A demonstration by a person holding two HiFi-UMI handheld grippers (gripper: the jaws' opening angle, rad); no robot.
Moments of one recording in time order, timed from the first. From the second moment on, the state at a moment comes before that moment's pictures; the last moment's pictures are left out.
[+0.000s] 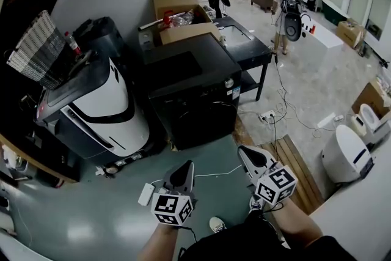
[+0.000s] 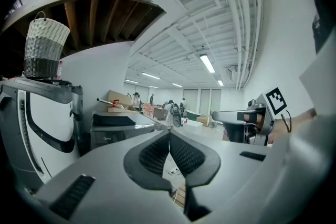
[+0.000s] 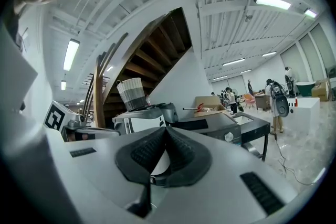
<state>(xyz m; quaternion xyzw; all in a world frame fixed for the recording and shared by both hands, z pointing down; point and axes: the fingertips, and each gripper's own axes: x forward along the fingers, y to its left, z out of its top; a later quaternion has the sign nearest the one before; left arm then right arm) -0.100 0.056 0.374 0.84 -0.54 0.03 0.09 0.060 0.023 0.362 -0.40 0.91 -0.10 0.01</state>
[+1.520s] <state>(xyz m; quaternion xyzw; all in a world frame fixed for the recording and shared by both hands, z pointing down) -0.105 -0.071 0.400 0.81 -0.57 0.03 0.11 0.048 -0.135 0.392 -0.35 0.93 -0.08 -0.02</state>
